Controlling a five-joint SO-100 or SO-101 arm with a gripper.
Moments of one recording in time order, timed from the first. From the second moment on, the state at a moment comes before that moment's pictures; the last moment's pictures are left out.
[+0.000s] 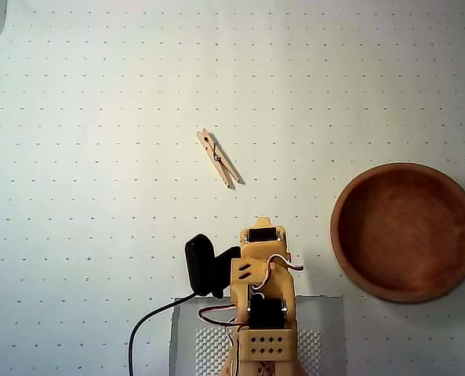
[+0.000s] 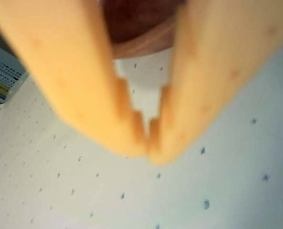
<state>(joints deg) -0.7 196.3 180.4 56.7 -2.3</state>
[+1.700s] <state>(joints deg) -0.7 196.3 180.3 57.7 -2.3</state>
